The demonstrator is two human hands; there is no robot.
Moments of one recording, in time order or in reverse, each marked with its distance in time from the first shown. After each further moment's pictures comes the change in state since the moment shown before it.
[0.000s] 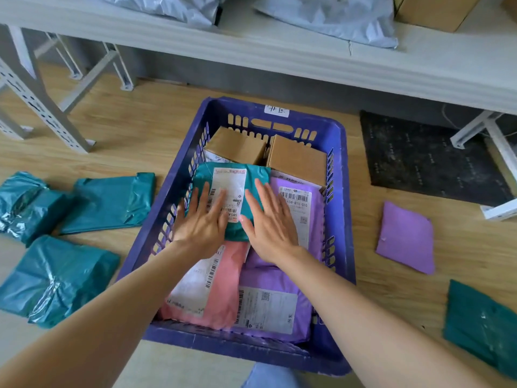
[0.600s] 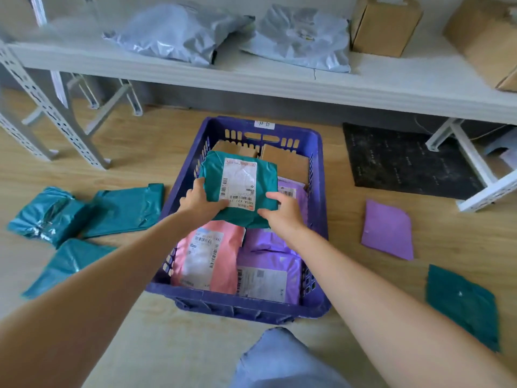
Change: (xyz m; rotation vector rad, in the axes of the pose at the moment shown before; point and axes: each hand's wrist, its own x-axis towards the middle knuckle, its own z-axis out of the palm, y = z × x) left_hand -0.044 0.023 -0.083 -0.655 -0.019 -0.272; right_hand -0.043 -0.009 -0.068 0.884 0.075 0.517
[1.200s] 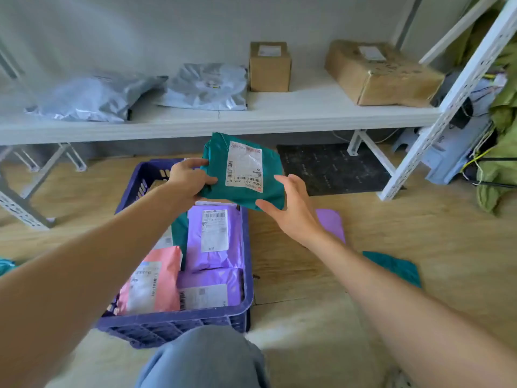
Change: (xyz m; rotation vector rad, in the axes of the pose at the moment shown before) left_hand -0.081 0.188 0.032 -0.694 -0.127 0.093; right_hand -0.074 0.008 -0.196 -0.316 0.301 -0.412
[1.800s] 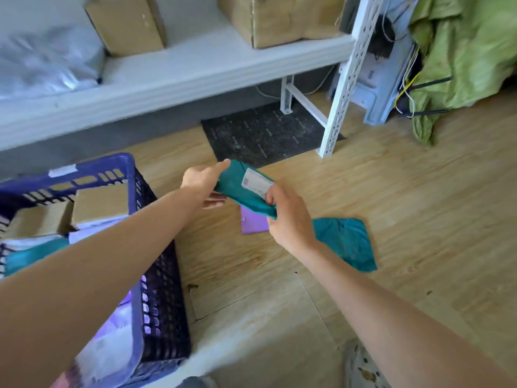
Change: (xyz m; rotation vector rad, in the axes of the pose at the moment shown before) left_hand 0.034 -0.075 0.252 0.337 -0.180 -0.127; right_hand -0.025 0.185 -0.064 -0.183 0.204 0.140
